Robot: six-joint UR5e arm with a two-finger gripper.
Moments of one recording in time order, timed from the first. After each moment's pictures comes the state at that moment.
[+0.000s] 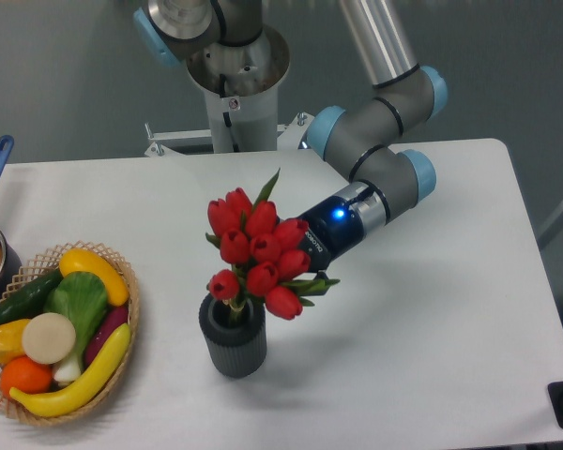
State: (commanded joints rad) arm 2.68 -2.06 -1.87 -0.76 -0.11 1.44
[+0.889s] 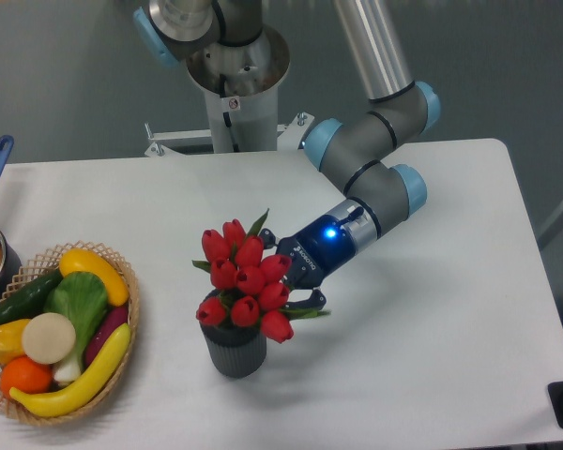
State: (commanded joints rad) arm 2.67 -2.08 -1.90 -0.76 -0.05 1.52
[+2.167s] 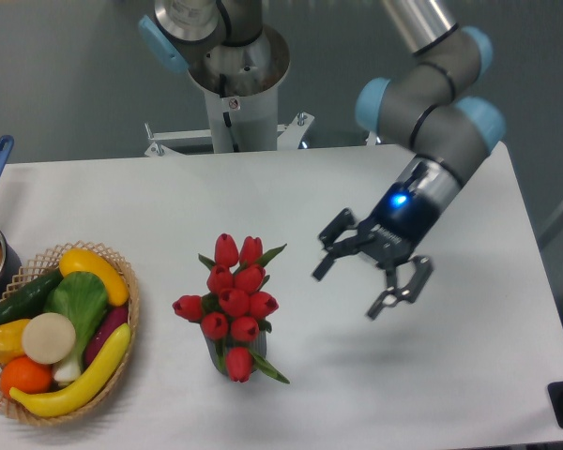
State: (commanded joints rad) arm 2.91 -1.89 -1.72 -0.76 0.40 1.56
